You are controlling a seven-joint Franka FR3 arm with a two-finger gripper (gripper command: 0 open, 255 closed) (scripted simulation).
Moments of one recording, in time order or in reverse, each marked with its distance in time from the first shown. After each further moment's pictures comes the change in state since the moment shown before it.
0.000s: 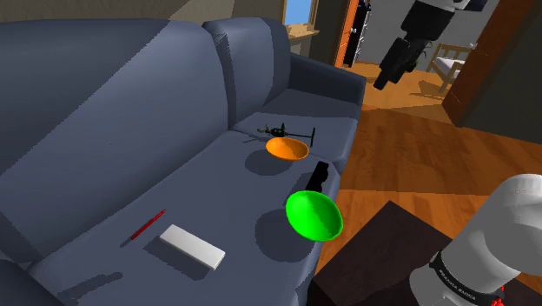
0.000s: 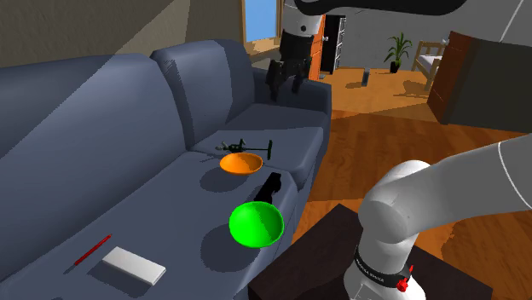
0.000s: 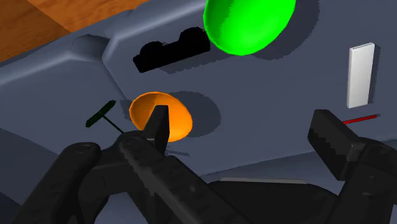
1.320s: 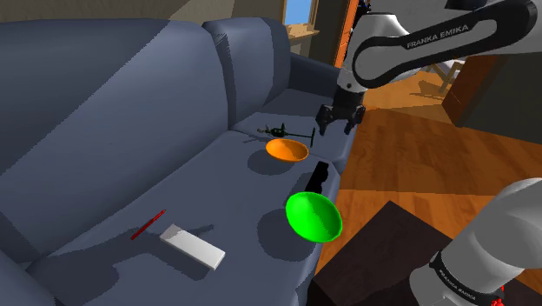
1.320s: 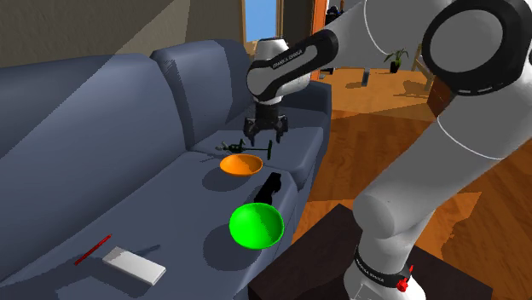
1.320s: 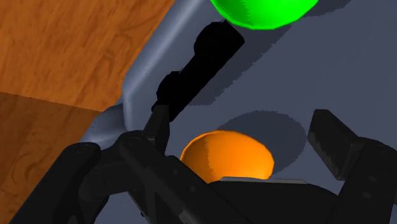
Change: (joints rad) arm -0.172 0.459 0.104 -0.148 0.000 0.487 0.457
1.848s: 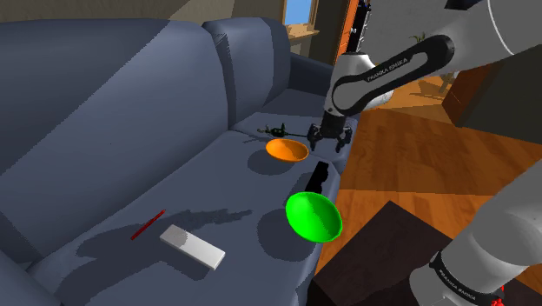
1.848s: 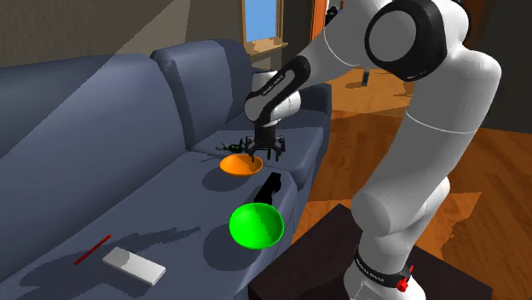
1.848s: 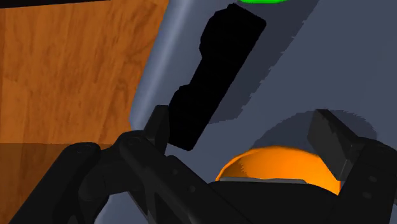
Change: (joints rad) arm -0.060 0.269 0.010 0.020 -0.037 0.191 0.217
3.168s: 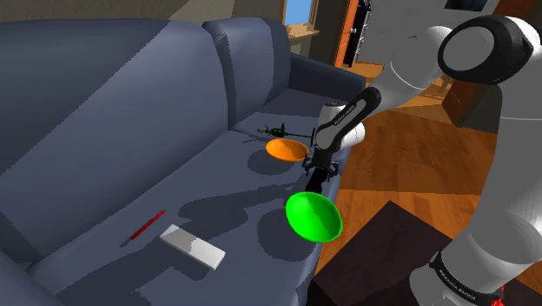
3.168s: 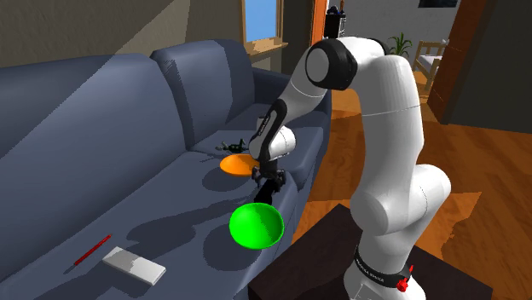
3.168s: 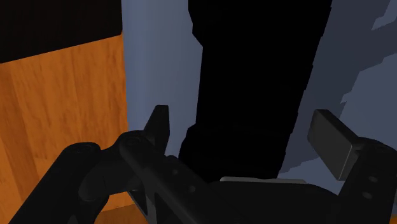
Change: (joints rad) arm -0.027 0.514 -0.077 0.147 -0.044 0.283 0.292
